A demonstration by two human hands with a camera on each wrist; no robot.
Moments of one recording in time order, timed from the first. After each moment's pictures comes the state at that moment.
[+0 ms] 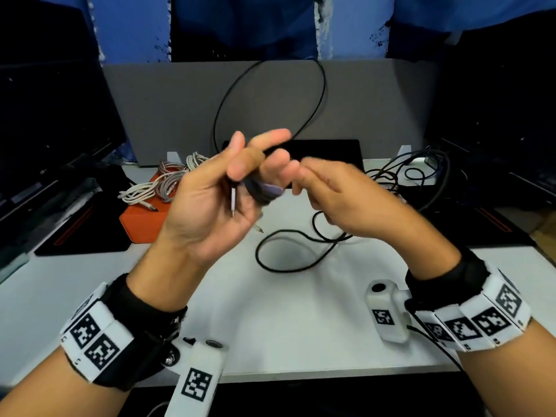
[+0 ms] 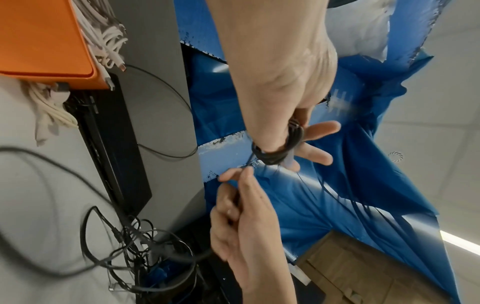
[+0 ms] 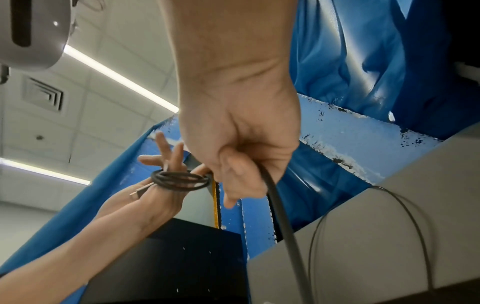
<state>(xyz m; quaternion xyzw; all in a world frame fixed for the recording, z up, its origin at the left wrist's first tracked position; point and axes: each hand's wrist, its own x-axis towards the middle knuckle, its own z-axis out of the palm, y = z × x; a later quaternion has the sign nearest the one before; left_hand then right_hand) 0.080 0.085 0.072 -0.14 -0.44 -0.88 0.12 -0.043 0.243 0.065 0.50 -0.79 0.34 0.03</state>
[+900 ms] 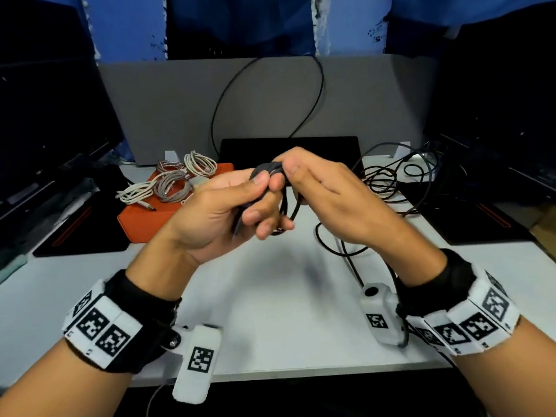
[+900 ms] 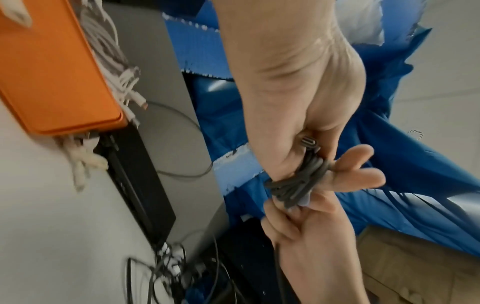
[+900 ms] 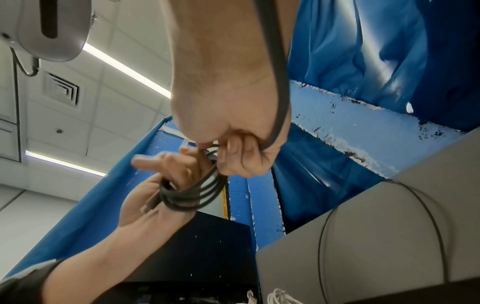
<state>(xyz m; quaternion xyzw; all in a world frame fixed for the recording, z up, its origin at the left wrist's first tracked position) 0.073 0.071 0.051 -0.18 -0.59 -0.79 0.00 -0.022 0.241 0.065 0.52 -0.74 0.42 0.05</state>
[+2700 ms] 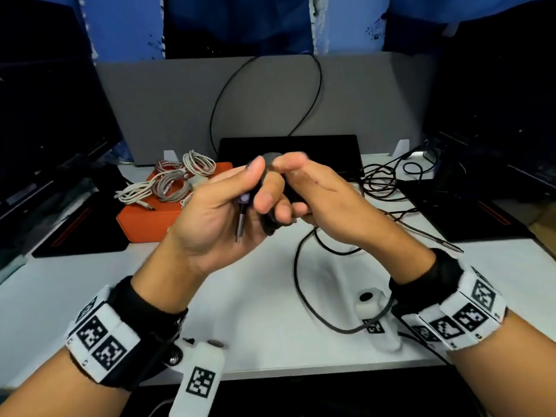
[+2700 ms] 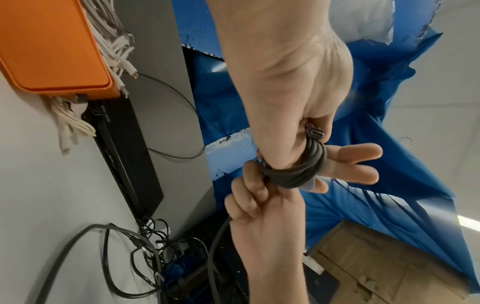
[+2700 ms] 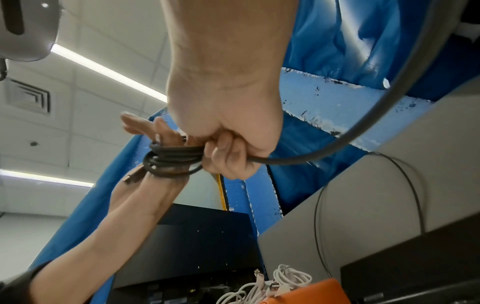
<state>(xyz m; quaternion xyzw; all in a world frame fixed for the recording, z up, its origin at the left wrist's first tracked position) 0.078 0.087 0.056 -0.22 -0.49 -0.84 -0.02 -0.027 0.231 0.049 0.52 -0.64 0.55 -0.13</state>
